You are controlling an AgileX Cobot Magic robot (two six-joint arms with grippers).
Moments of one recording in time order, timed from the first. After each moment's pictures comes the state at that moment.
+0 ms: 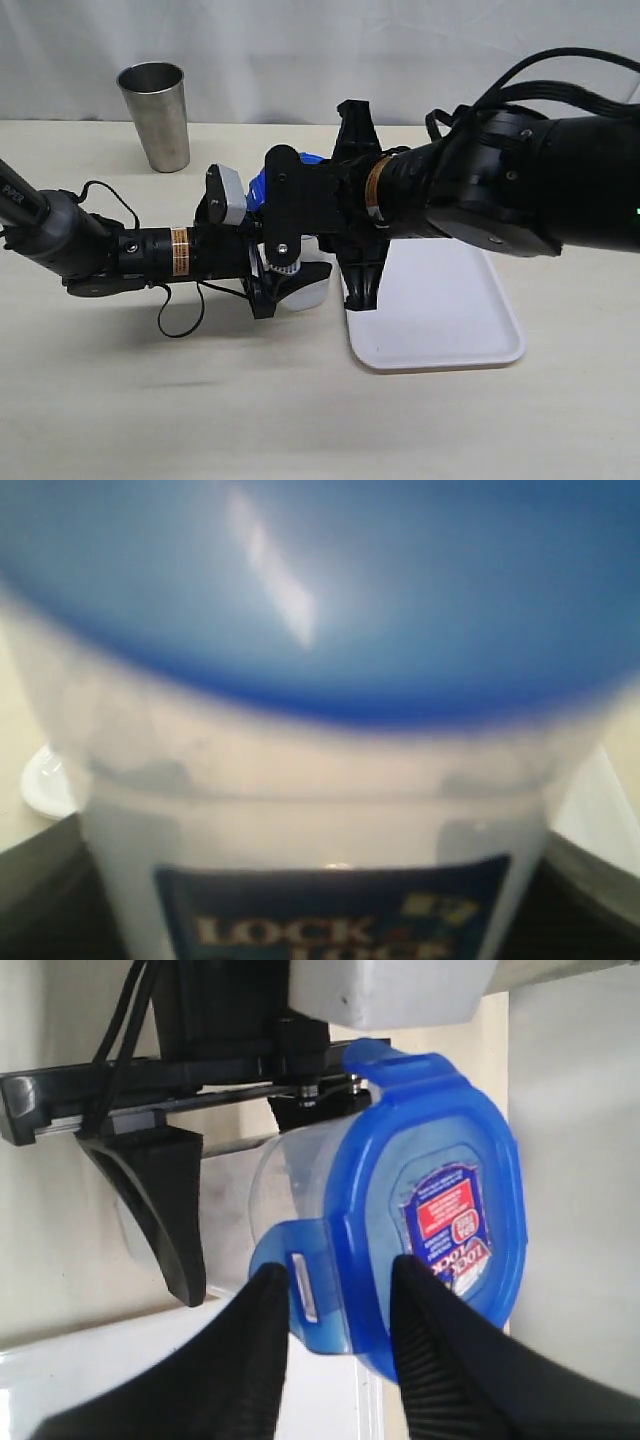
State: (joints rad) left arm -0.32 2.32 -1.05 1.10 -1.17 -0.37; right arm 0.75 1.65 -1.03 -0.63 0.32 -0.42
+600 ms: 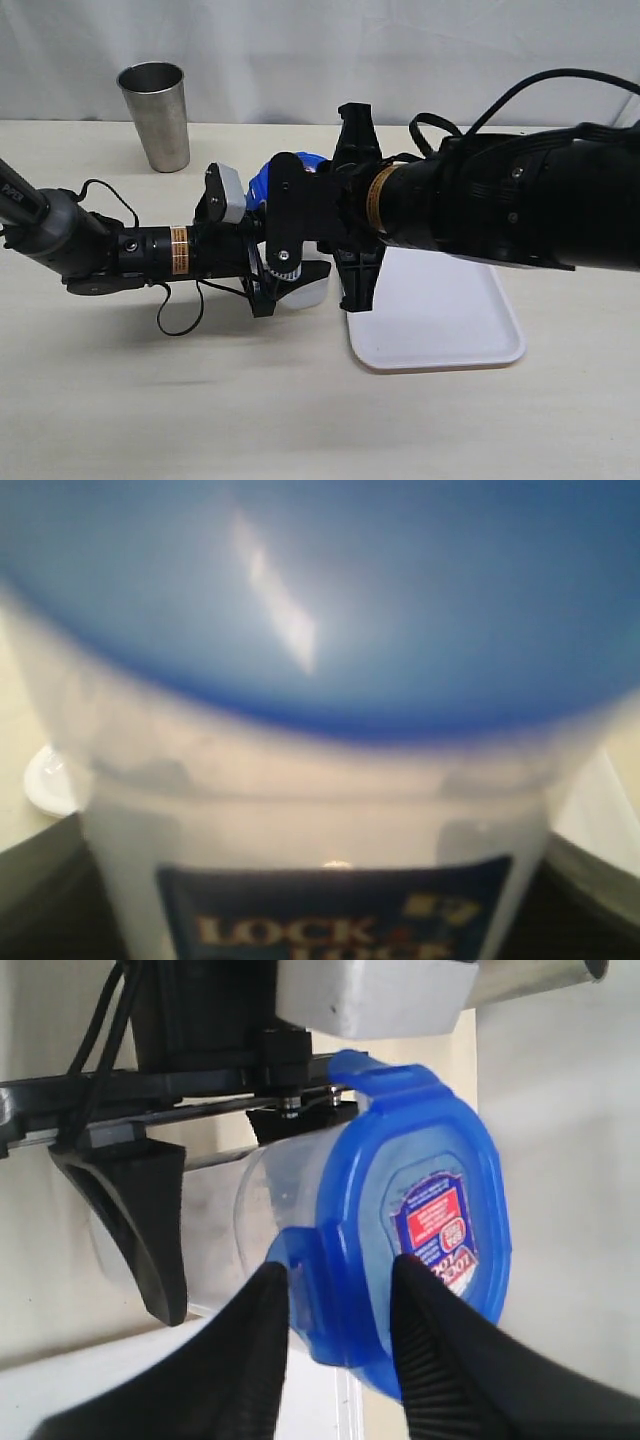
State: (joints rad) left arm -0.32 2.32 -1.05 1.11 -1.16 -0.38; right arm 0.75 1.66 -0.98 -0.96 0.24 -0.10
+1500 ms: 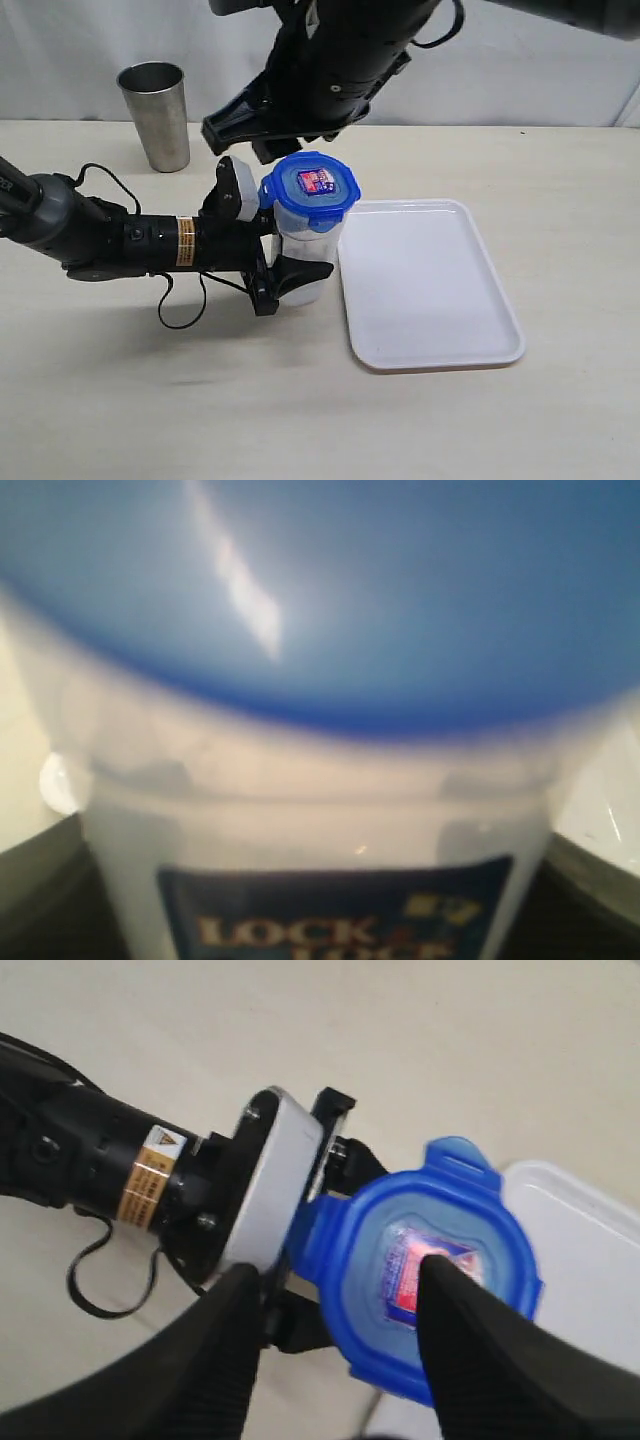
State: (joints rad) left arm -0.34 2.25 -1.05 1.14 -1.03 -0.37; right arm 0.75 1.78 -1.68 -0.13 0.99 0.17
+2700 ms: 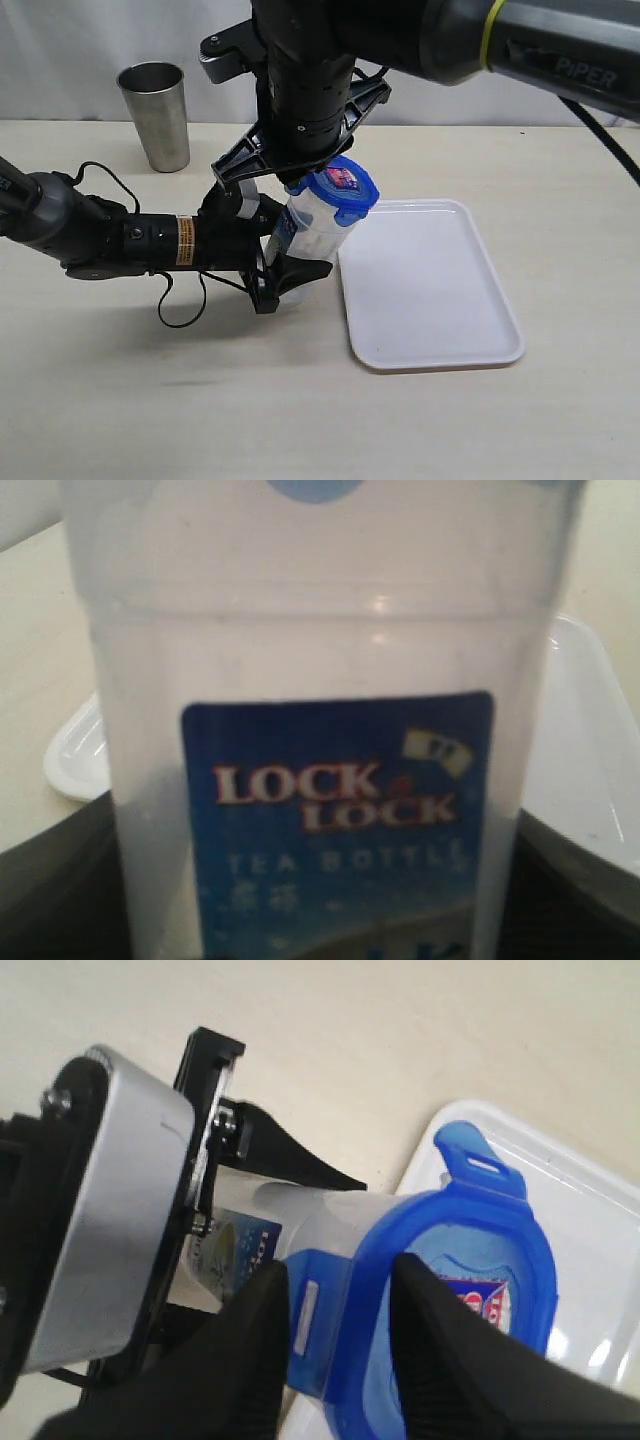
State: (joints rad) left arm -0.34 2.24 -1.05 1.14 -1.01 -0.40; right arm 0.76 2.02 -1.84 -0.30 1.15 0.28
